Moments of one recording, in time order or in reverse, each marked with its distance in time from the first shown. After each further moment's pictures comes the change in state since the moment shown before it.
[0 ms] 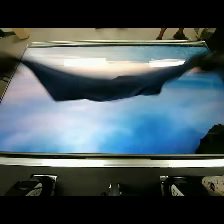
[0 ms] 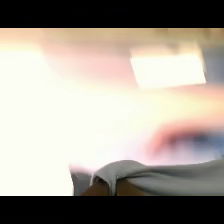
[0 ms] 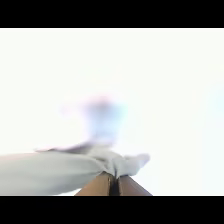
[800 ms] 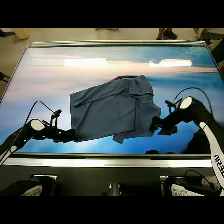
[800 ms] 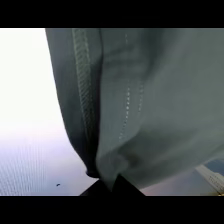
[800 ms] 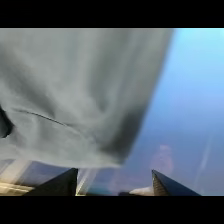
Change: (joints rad) left arm -0.085 -0.301 -1.023 -0.390 0.074 0.066; right arm -0.038 -0.464 -0.721 0.333 0.221 -0.035
